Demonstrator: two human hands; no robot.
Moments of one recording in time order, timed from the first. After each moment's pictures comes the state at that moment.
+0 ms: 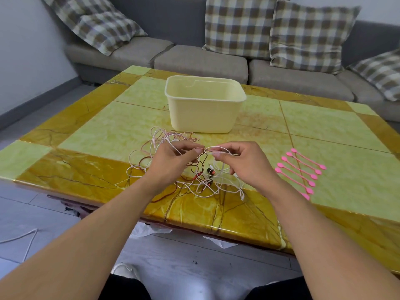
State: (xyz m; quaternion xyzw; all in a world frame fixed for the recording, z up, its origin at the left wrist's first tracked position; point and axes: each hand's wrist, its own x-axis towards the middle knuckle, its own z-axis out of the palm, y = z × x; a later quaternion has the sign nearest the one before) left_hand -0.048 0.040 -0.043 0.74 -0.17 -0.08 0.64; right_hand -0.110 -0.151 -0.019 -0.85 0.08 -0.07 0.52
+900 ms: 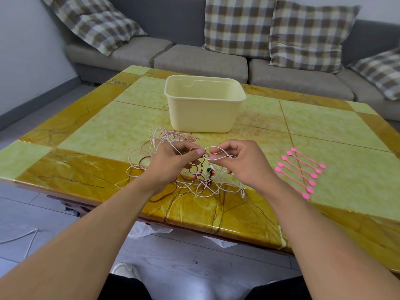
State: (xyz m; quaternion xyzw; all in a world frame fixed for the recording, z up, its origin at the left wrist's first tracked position) left_hand -0.046 0.042 -0.043 0.72 -0.16 -0.13 0.67; right_hand -0.110 -0.145 -0.018 -0.84 0.06 -0.07 0.53
